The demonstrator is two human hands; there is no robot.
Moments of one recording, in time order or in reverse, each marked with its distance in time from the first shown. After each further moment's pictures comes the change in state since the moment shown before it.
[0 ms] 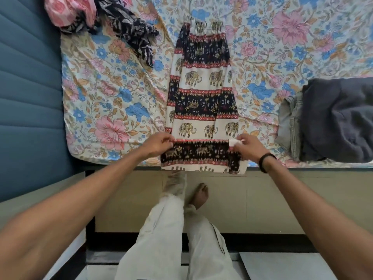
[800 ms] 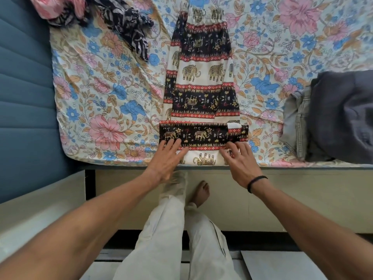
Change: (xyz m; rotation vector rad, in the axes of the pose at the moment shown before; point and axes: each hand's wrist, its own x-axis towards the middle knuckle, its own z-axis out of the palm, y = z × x) left_hand 0.002 -0.016 0.080 1.040 0.087 0.213; right_hand 0.011 0.066 0.059 -1.136 0.242 -0.643
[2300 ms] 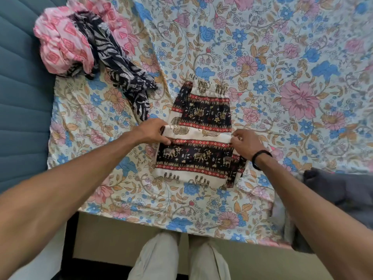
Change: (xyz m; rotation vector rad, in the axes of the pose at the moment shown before) left_hand 0.184 -0.191 -0.188 -0.780 -0.110 -0.278; right_hand 0.247 0.152 -0.168 0.835 -0.108 0.471
